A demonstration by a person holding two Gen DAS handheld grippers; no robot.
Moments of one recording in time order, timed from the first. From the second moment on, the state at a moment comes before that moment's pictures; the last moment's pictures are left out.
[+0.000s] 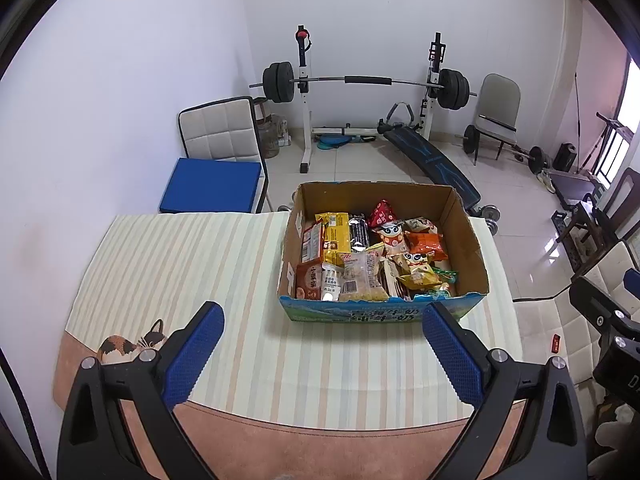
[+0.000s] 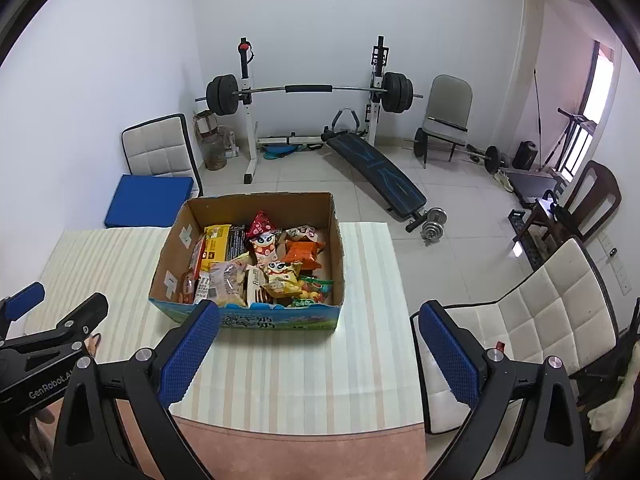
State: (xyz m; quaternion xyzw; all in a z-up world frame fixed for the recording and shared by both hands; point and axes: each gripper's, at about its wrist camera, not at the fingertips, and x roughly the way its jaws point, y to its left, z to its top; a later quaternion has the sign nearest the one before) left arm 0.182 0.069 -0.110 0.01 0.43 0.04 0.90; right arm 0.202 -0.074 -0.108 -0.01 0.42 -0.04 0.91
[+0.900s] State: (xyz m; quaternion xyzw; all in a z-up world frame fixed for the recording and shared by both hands) left arm 0.196 0.062 -0.116 0.02 0.42 0.04 0.91; right arm 0.211 -0.086 -0.116 -0.01 0.42 -0.05 0.90
